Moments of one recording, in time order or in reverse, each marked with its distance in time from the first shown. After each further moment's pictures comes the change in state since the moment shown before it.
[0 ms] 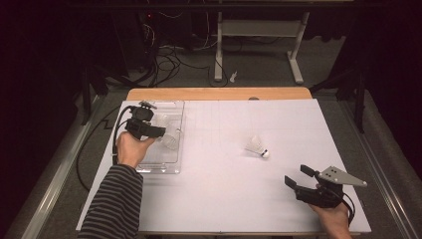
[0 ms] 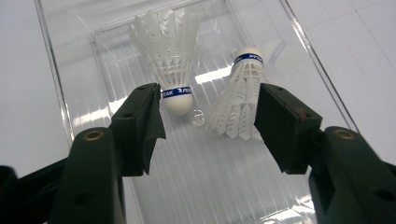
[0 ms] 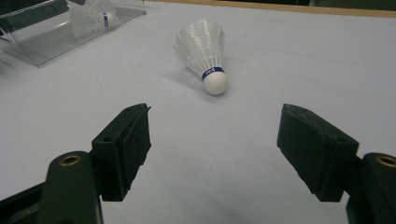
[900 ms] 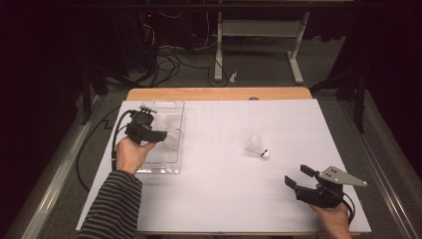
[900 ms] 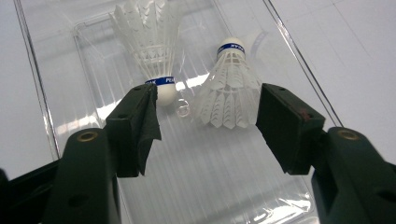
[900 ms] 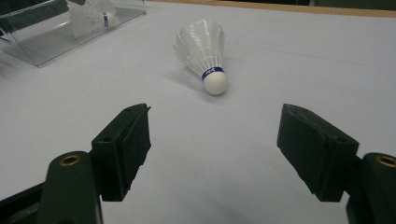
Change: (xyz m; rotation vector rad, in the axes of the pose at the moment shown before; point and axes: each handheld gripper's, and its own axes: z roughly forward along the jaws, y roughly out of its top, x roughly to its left) left arm 0.000 -0.010 -0.011 0.006 -0.044 -0.006; right arm 0.000 0.000 0.000 0.001 0.002 0.001
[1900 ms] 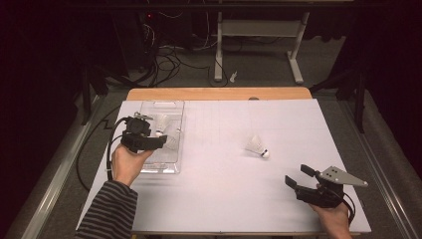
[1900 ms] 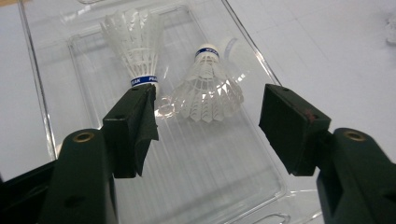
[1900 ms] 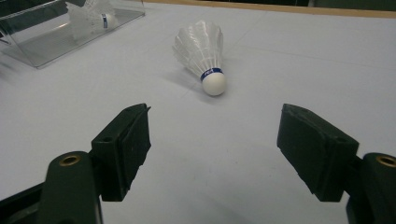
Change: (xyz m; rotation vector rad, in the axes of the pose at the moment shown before) left arm -0.004 -0.014 -0.032 -0.079 -0.081 -0.003; right arm 0.000 0.000 -0.001 -0.005 -0.004 0.008
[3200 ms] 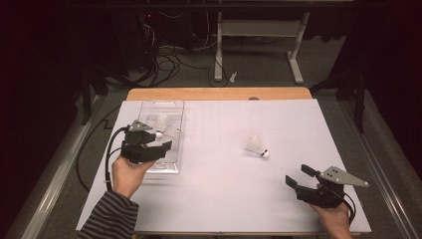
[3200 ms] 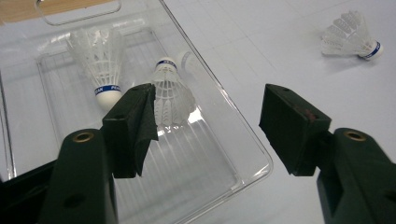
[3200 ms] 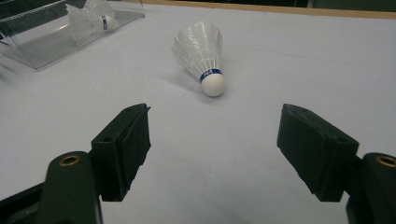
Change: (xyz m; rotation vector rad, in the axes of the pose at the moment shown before) left arm -0.016 -0.018 -0.033 -0.069 -0.133 -0.015; right arm -0.001 0.000 -0.001 -0.004 -0.001 0.000
